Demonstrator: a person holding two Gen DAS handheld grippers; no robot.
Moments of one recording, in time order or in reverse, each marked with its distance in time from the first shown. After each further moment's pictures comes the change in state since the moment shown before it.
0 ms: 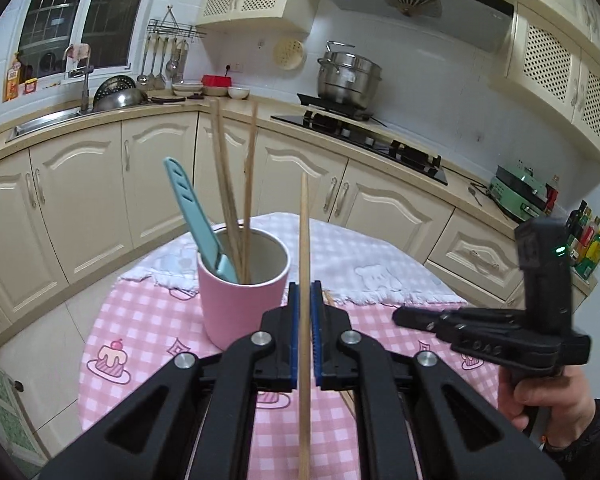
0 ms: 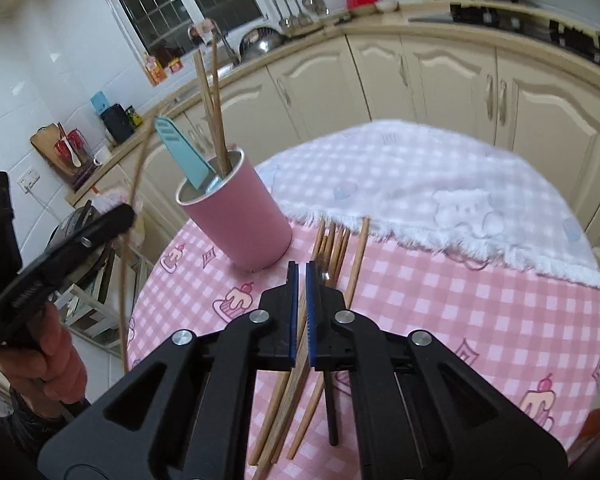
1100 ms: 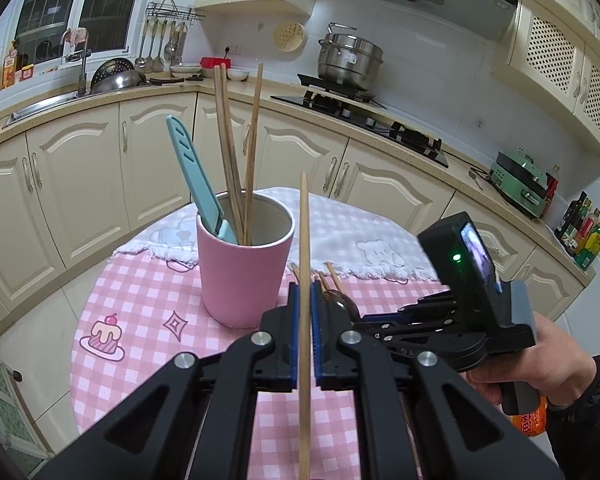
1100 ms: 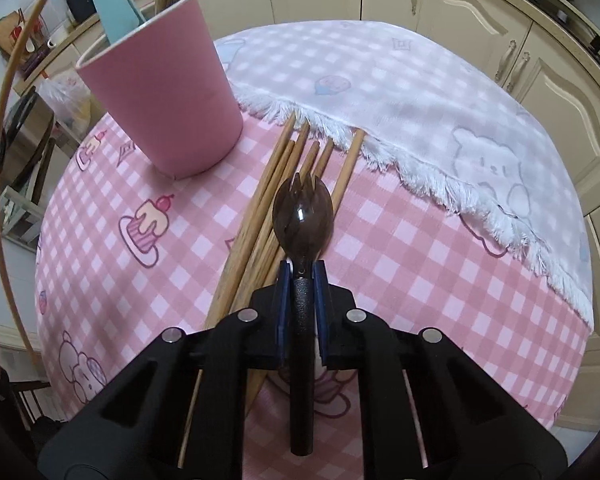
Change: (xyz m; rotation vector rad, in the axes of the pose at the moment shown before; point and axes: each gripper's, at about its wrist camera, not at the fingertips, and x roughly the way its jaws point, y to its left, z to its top) left arm 0.009 0.008 -0.020 -0.009 0.061 -0.011; right arm 0.075 0.002 -0.006 -0.175 0.312 -0.161
